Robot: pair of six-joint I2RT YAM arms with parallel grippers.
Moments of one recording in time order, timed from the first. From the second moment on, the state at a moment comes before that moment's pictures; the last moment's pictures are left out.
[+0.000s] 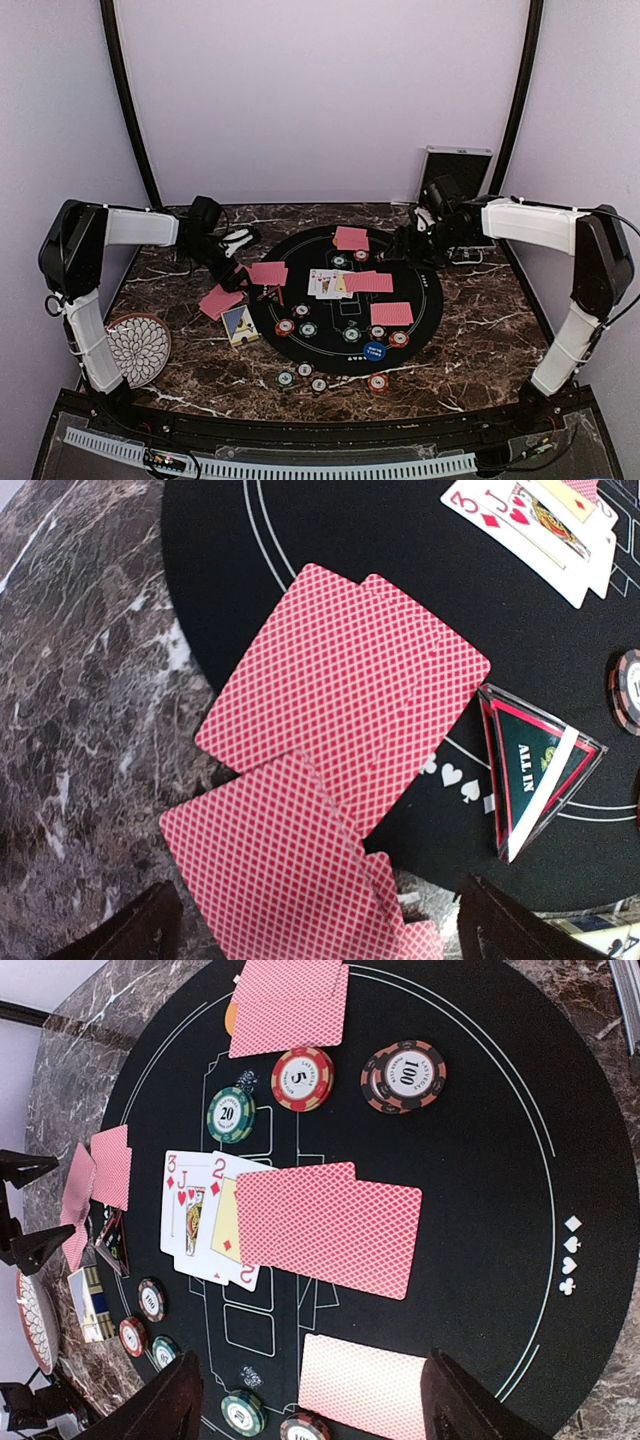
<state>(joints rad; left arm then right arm) -0.31 1.88 1.22 -0.42 0.28 0.54 0.47 1.70 1.25 -0.53 -0.26 0.55</state>
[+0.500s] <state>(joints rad) -0.32 1.99 1.31 -0.46 0.28 0.76 0.46 1.67 1.24 -0.53 -0.27 0.55</state>
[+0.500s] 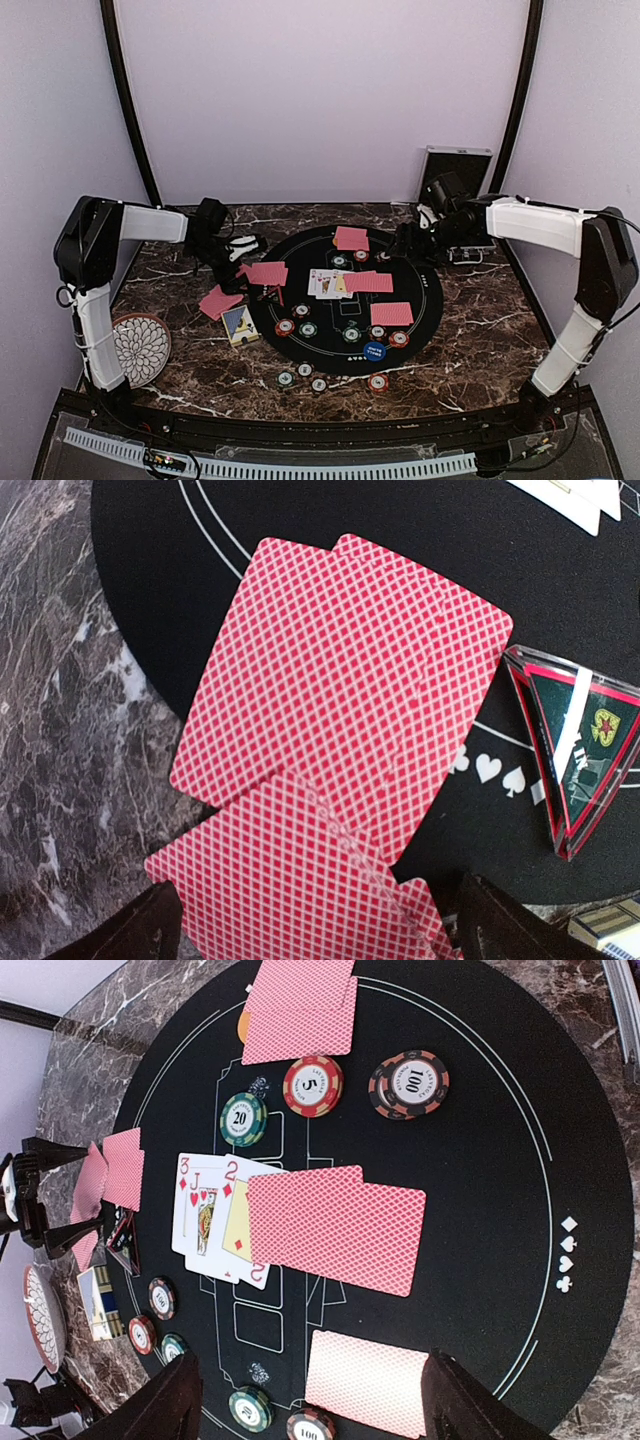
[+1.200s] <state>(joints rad) -0.31 2.01 1.35 -0.54 0.28 0.84 0.45 1.65 1.20 -0.52 -0.31 0.55</state>
